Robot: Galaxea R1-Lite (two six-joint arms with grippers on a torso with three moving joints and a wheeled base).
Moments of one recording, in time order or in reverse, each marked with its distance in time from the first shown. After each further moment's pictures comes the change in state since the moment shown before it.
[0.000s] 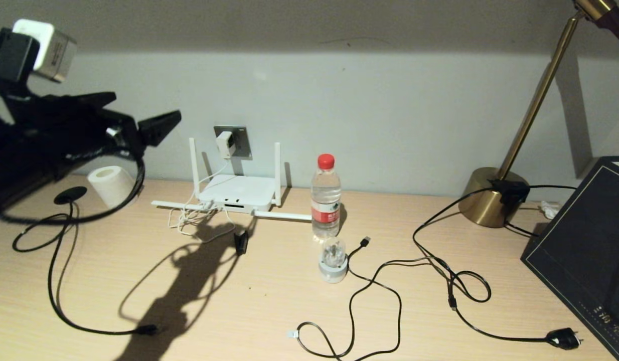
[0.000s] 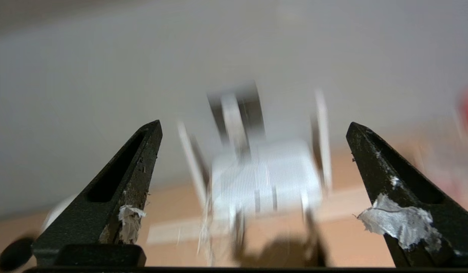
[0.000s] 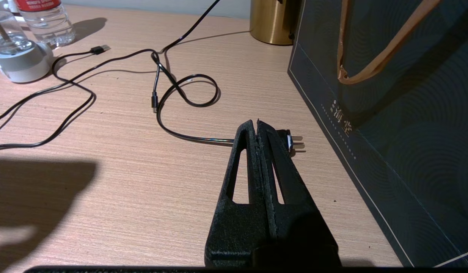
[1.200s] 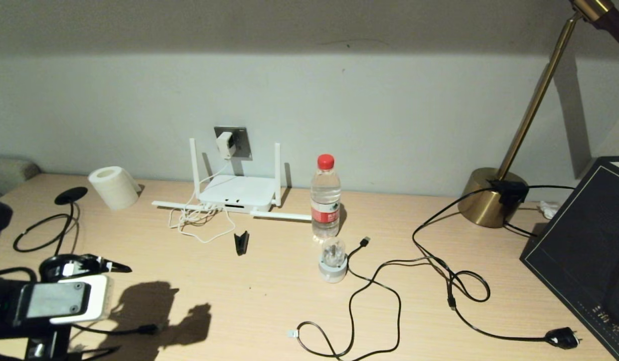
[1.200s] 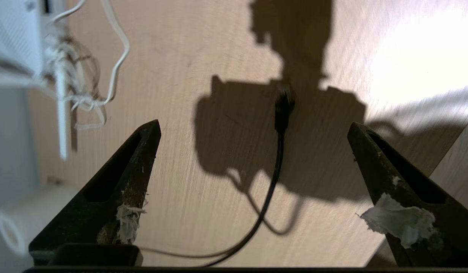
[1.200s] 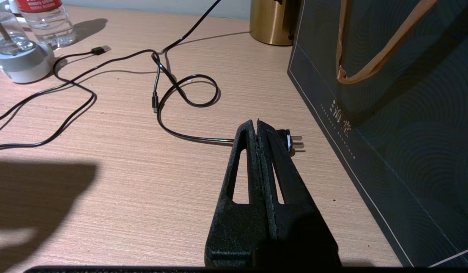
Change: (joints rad) left arm 0.342 -0.047 0.107 1.031 -0.329 1.296; right arm 0.000 0.000 0.000 0.000 0.000 0.000
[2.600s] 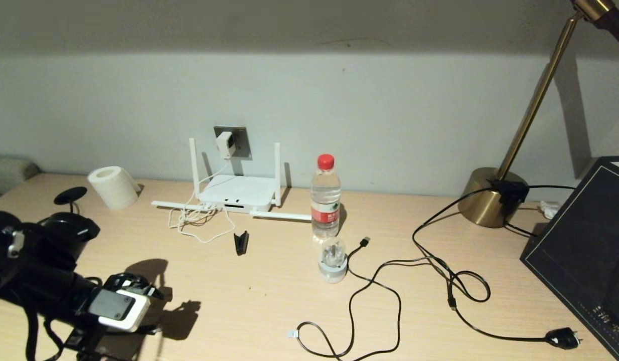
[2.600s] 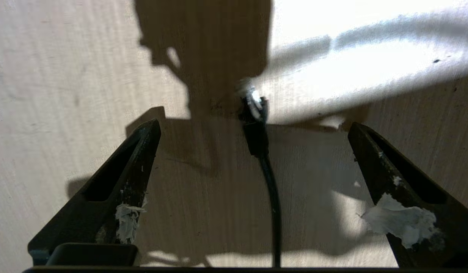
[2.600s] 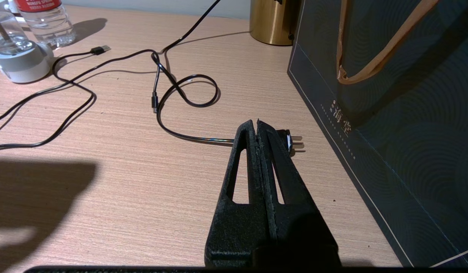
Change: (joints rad) left arm 0.013 0.421 -0.119 0.083 0.036 0.326; right arm 0.000 0.000 0.000 0.000 0.000 0.000
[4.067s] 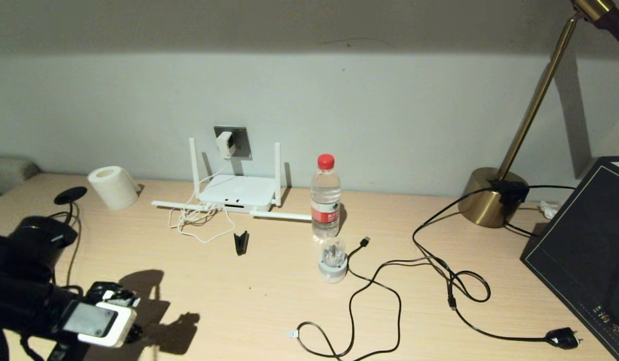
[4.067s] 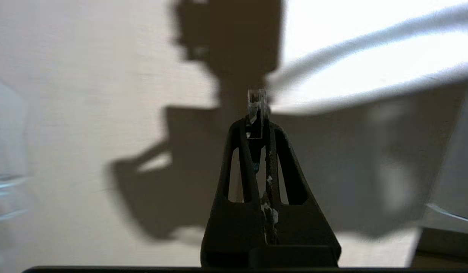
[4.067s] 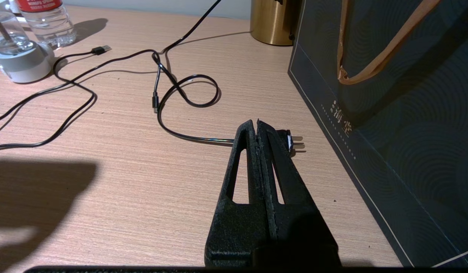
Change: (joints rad) left arm -0.003 -0.161 0.083 -0.016 -0.040 -0.019; right arm 0.000 0.000 0.000 0.000 0.000 0.001
